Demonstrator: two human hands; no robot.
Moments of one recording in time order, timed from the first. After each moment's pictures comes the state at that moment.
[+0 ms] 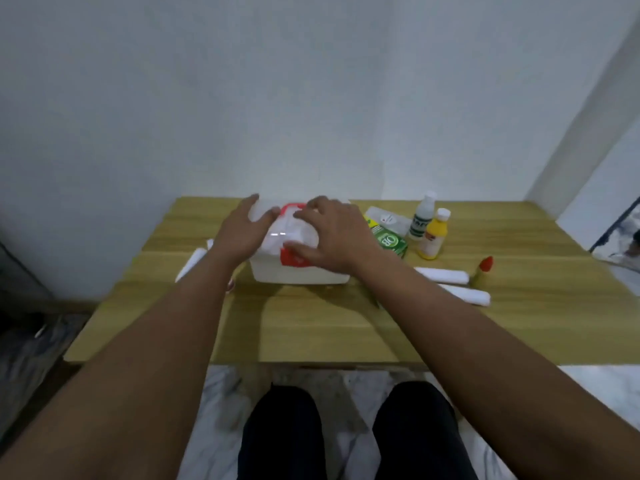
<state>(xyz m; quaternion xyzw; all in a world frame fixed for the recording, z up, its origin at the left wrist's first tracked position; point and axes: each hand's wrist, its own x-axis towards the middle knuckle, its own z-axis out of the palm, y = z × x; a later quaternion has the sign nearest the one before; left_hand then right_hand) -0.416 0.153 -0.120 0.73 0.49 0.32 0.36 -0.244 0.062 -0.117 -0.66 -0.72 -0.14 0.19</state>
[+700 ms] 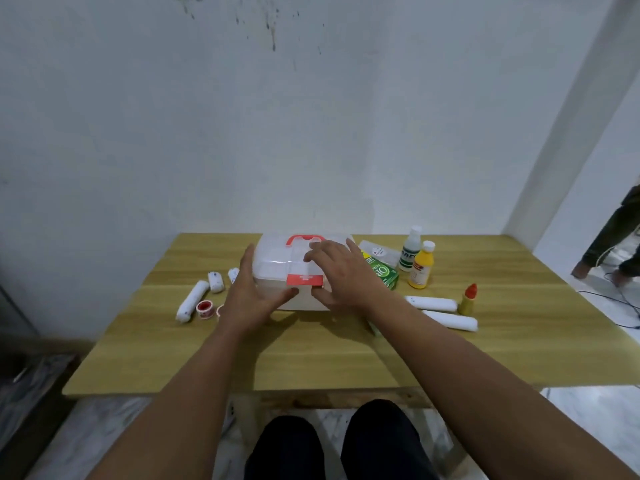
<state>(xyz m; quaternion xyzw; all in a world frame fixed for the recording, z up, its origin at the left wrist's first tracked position) -0.435 0.107 -0.169 0.73 0.42 0.38 0.38 -0.222 0.043 -0.142 -0.60 -0.76 -0.17 0.18</state>
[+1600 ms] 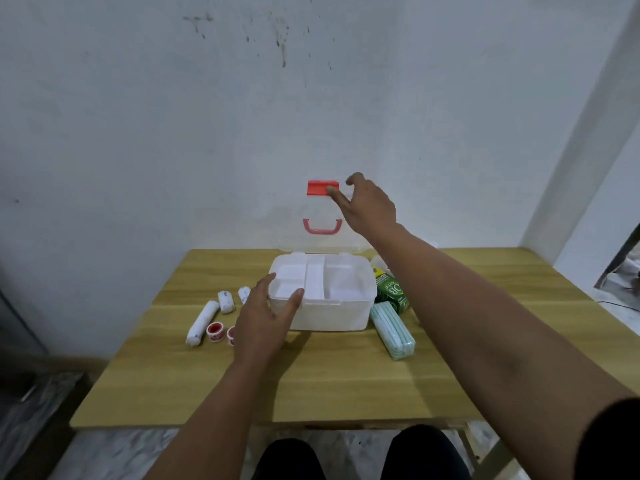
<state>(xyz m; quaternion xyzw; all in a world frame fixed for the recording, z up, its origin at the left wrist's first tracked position) -0.425 0.112 -0.180 0.71 0.48 0.41 0.31 -0.182 0.142 -0.036 -0.78 -0.52 -0.08 0.35</state>
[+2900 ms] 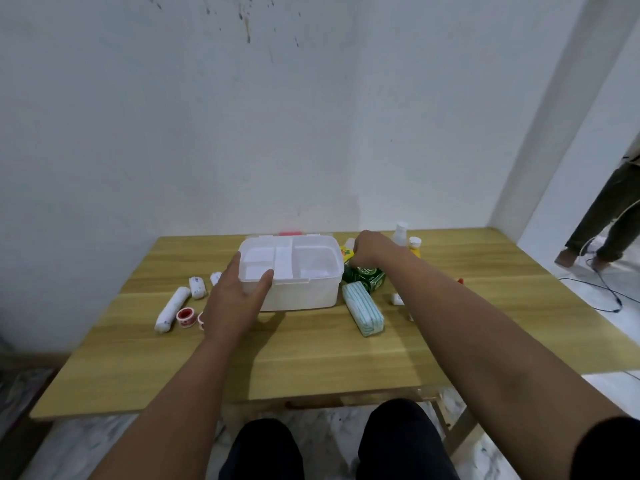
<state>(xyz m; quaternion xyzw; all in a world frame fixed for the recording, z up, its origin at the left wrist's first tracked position) -0.419 0.111 -0.169 0.72 0.52 0.37 0.27 -0.133 0.083 -0.111 -0.85 -0.50 0.12 0.06</state>
